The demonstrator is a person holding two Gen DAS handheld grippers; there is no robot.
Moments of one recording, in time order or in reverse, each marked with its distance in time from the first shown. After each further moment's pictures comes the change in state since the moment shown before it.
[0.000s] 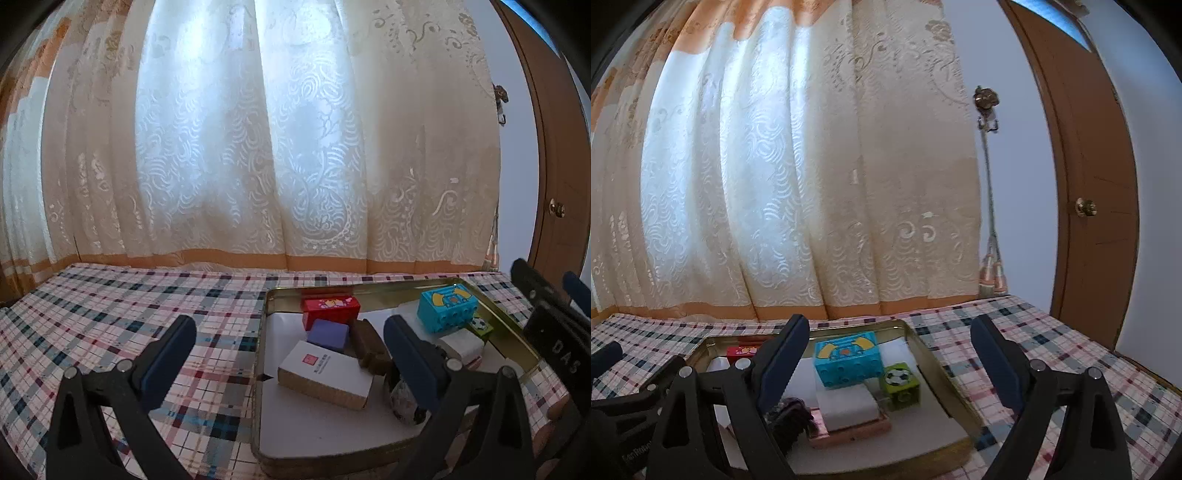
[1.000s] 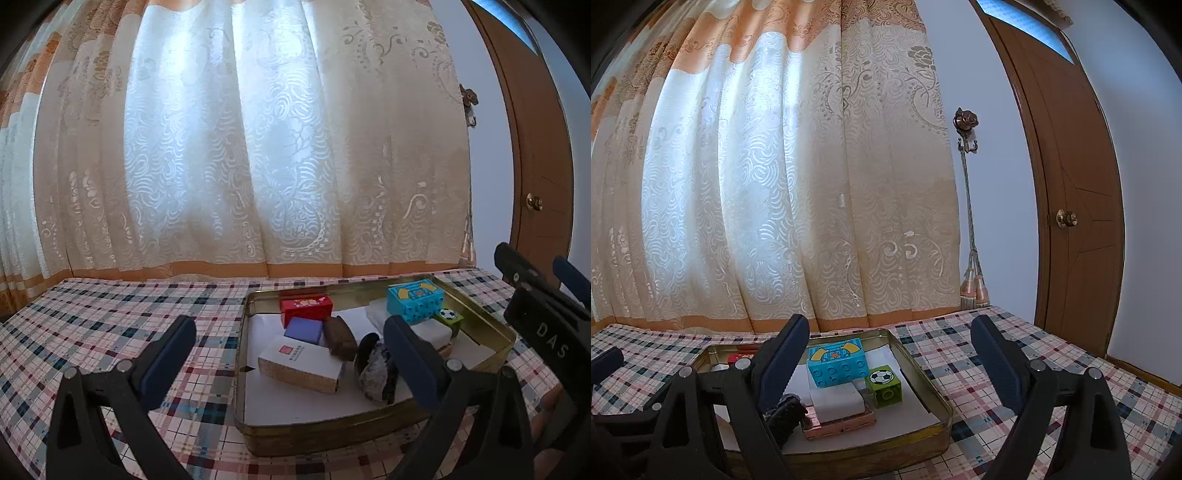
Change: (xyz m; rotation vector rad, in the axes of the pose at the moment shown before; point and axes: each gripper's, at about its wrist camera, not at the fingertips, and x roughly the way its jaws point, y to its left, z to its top) left arm -0.032 -0.011 -0.006 0.033 -0.046 -0.059; right arm -0.031 -0.011 -0.001 0.014 -0.070 -0.035
